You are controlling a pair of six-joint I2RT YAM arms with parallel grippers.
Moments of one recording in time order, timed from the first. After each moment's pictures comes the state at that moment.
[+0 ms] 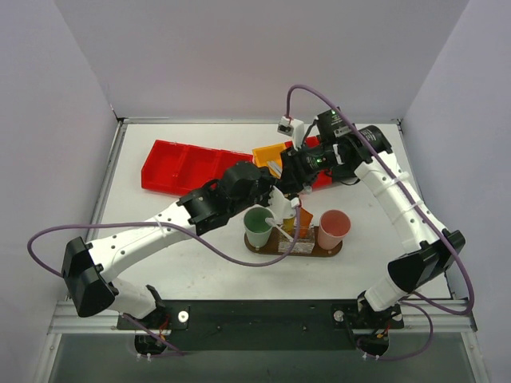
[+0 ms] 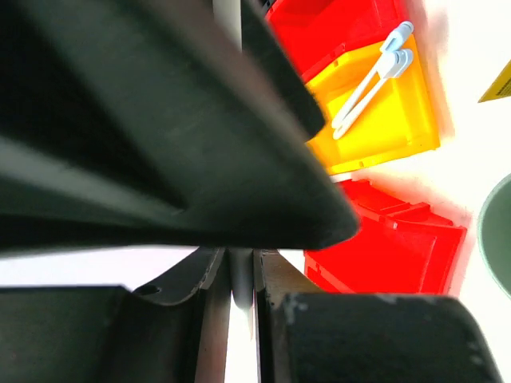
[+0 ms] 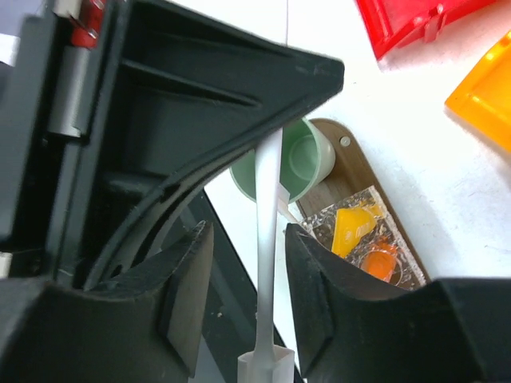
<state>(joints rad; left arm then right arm) -0.98 1.41 1.28 -0.30 -0.21 1.20 0.48 1.56 1.73 -1.12 -0.68 -0.13</state>
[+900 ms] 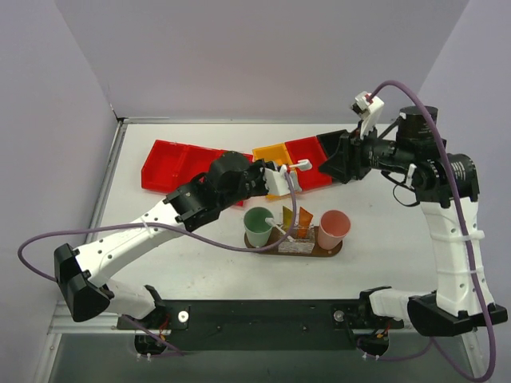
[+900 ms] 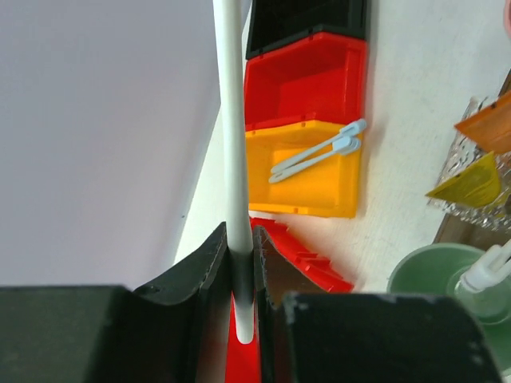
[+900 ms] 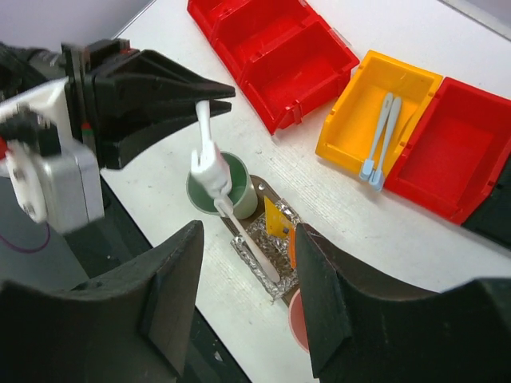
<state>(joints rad) -0.95 1.36 1.33 -0.31 -0.14 0.76 0.23 1.28 1.82 -1.10 -0.64 -0.10</state>
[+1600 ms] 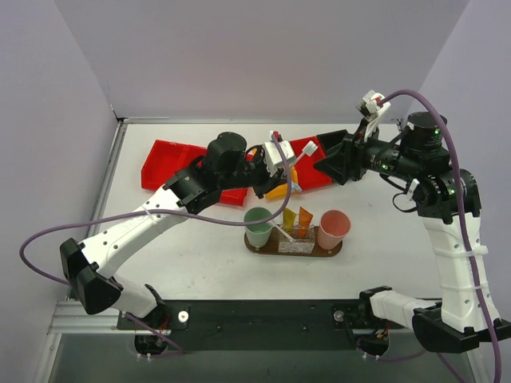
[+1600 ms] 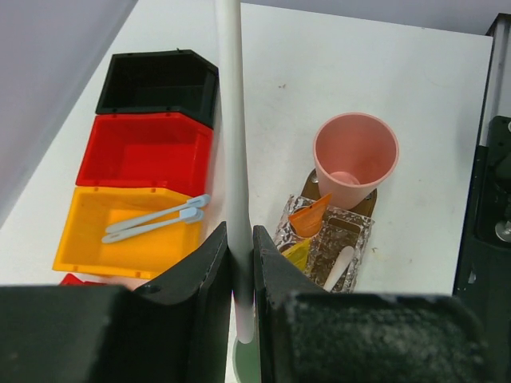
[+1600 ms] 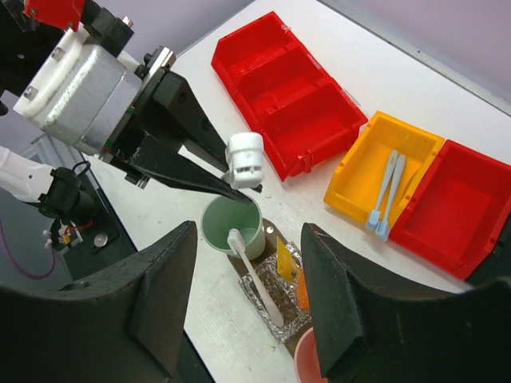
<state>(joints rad) -0.86 1.43 1.49 -0.36 0.29 0.22 0.25 1.14 1.67 -0.88 -0.67 -0.04</state>
